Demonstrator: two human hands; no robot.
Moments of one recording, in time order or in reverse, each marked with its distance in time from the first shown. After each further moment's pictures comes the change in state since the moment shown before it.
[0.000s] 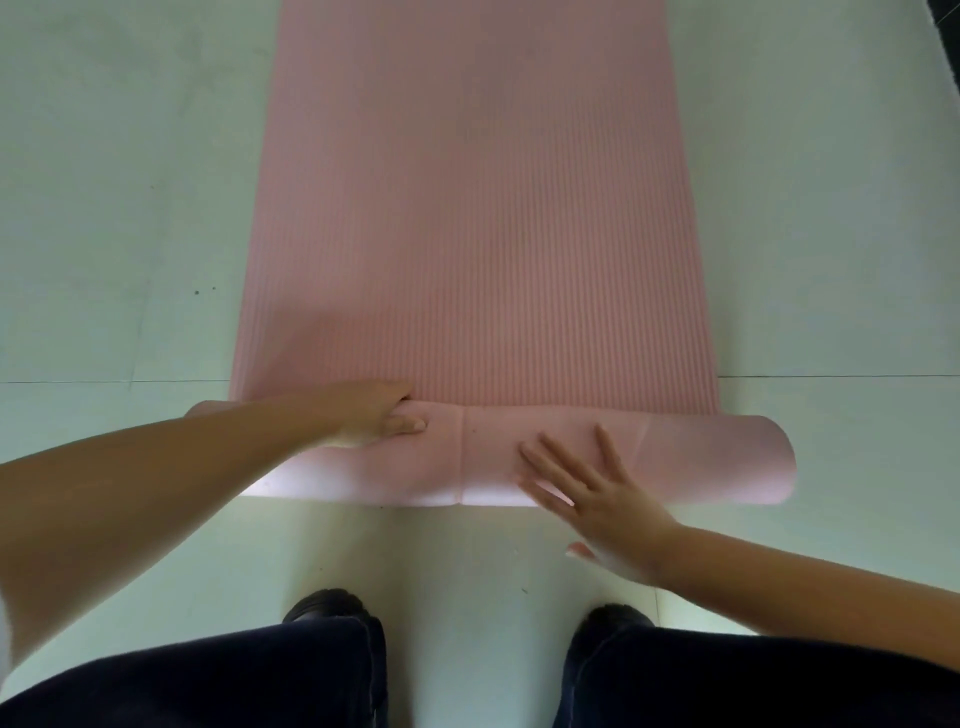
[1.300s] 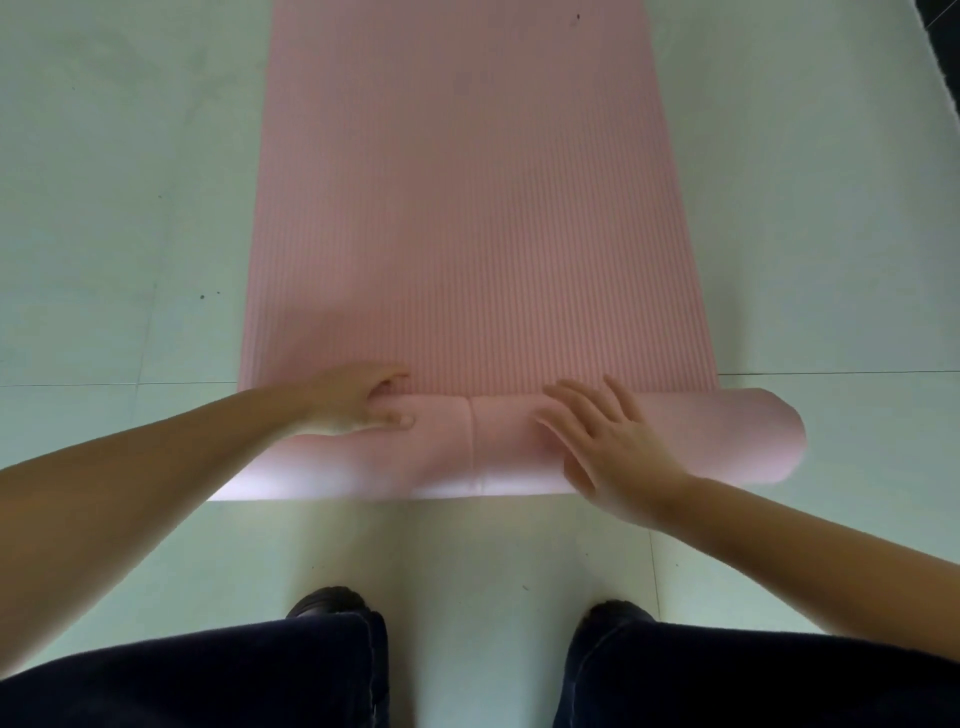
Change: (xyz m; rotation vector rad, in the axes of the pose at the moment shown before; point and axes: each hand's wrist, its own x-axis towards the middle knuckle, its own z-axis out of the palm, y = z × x) left_hand -0.022 -0.006 -0.016 -0.205 0.088 0.029; right_hand 0.012 0.028 -0.025 0.178 0.391 0.210
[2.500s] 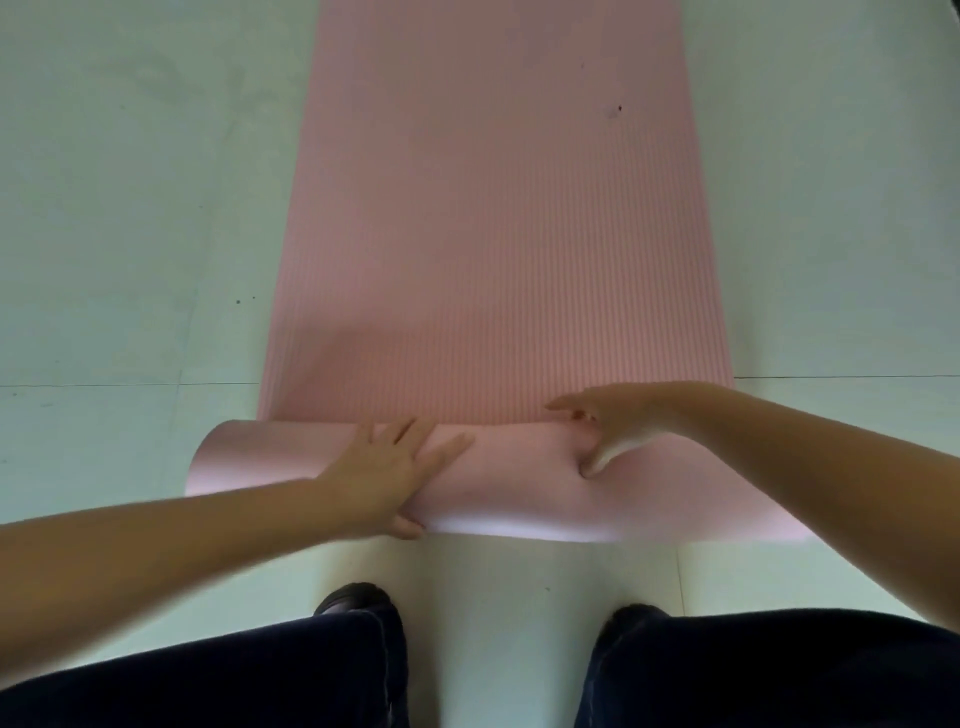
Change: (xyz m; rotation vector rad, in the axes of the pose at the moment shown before) left_hand -0.054 0.014 0.062 0.684 0.083 0.217; right_hand 0.072 0.031 -0.021 0.433 -0.917 0.230
